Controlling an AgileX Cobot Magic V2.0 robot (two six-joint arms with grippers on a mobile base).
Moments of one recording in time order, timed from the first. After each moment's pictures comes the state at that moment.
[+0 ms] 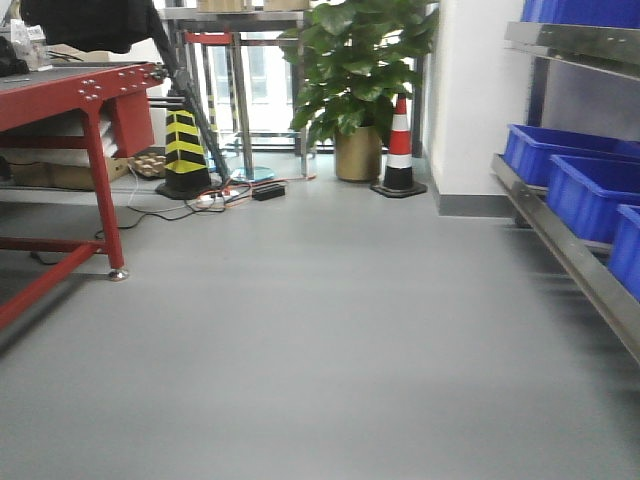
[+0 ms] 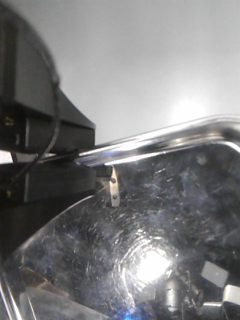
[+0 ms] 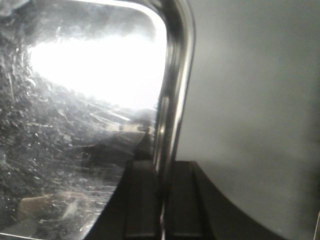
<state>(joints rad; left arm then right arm) -0.70 1.41 -1.60 0.19 1.26 -0.40 0.63 1.42 -1.58 -0.17 1.25 0.51</state>
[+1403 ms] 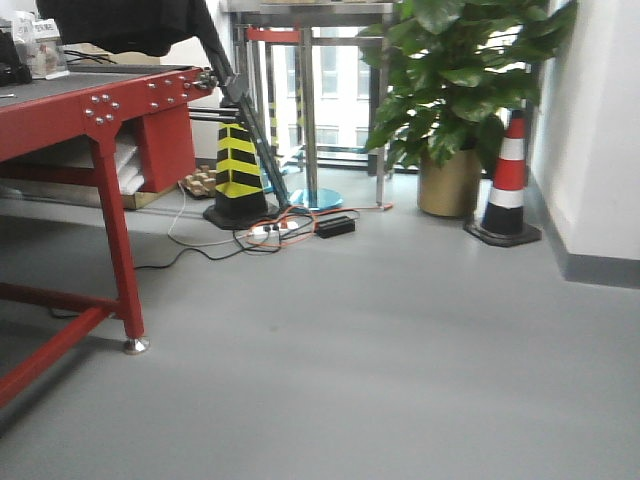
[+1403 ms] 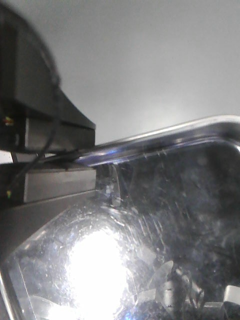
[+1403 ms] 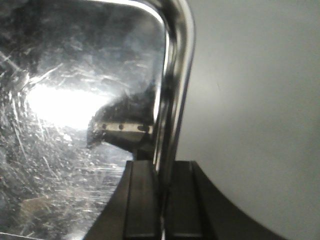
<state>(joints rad) -0.70 1.41 -1.60 0.19 1.26 -0.40 0.63 1.42 -1.58 -0.17 1.25 0.51</state>
